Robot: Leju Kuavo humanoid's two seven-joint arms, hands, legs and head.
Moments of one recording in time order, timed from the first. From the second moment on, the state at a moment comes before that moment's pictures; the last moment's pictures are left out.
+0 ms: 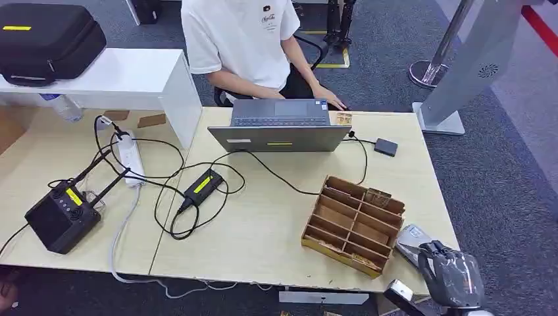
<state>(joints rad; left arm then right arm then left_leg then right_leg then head) -0.12 0.02 -1.40 -0.12 1.39 0.10 -0.18 0.12 -0.34 0.04 -1.29 1.14 -0.69 -0.16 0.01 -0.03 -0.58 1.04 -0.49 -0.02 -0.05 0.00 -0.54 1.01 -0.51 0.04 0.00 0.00</state>
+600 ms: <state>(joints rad) -0.12 0.02 -1.40 -0.12 1.40 0.10 -0.18 0.12 -0.24 -0.09 -1.19 1.15 -0.70 -0.28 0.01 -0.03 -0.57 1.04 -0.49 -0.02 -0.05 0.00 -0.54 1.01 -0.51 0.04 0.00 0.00</state>
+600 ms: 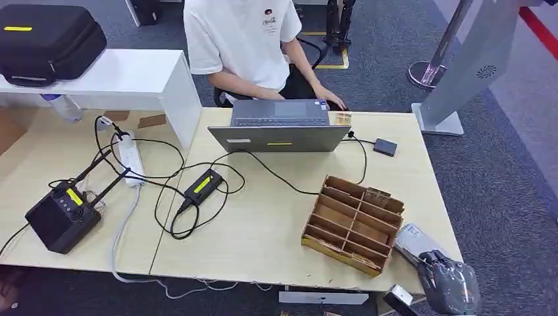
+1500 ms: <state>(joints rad) -0.13 0.01 -1.45 -0.12 1.34 0.10 -0.18 -0.57 -0.45 0.25 -1.34 1.08 -0.47 -0.05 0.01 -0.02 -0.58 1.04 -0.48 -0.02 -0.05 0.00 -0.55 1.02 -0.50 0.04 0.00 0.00</state>
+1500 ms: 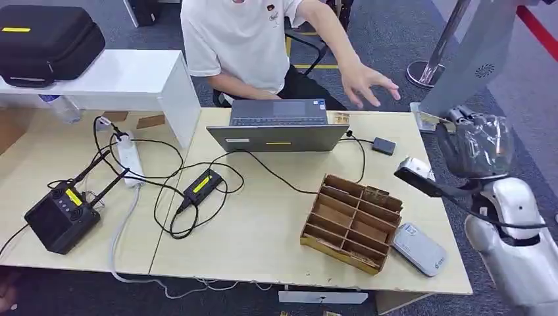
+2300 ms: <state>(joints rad) -0.14 0.01 -1.50 -0.12 1.30 0.11 -0.19 -0.91 -0.24 0.56 -0.89 1.13 -0.50 0.04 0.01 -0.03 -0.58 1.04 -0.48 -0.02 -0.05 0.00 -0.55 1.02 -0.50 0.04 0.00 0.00</state>
